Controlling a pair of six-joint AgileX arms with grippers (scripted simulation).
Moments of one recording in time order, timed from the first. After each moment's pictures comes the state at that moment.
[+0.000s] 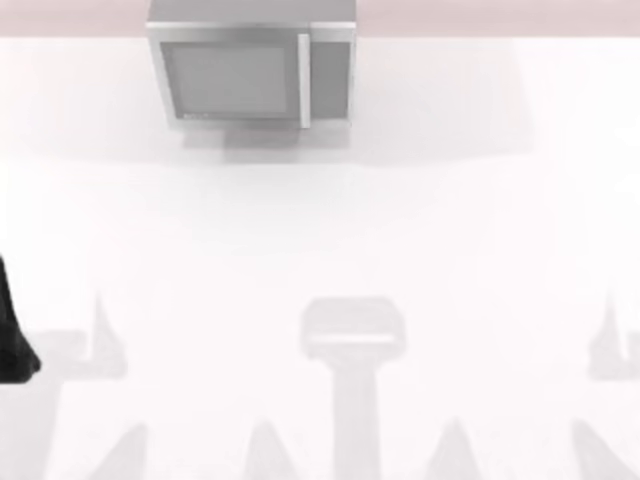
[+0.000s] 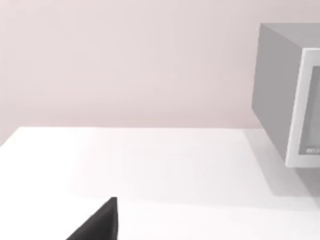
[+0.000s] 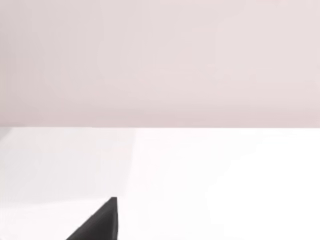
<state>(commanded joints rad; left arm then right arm) 0.00 0.00 0.00 0.00 0.00 0.00 0.00 0.00 0.00 0.00 0.00 0.00</state>
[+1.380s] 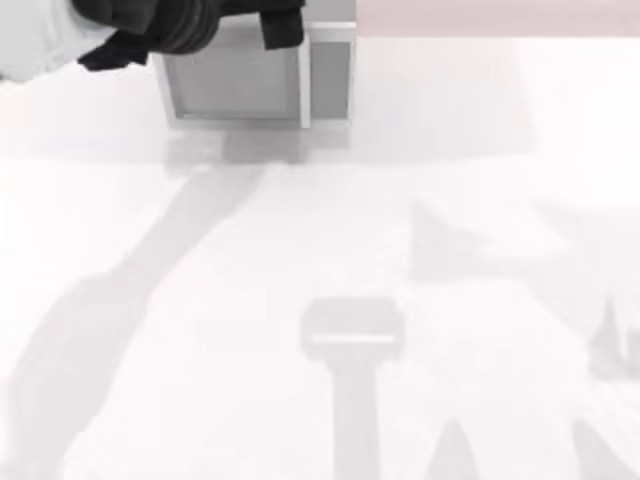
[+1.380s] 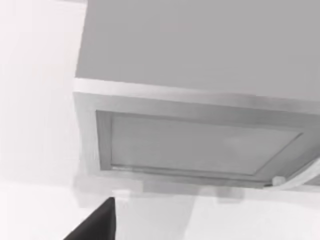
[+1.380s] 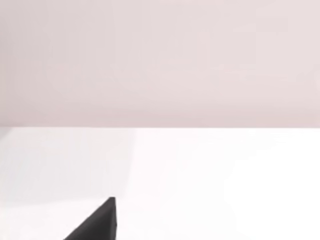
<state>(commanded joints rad) -0.50 1.71 1.50 -0.53 -0.31 -0.42 0.00 0.00 0.00 0.00 0.00 0.00</state>
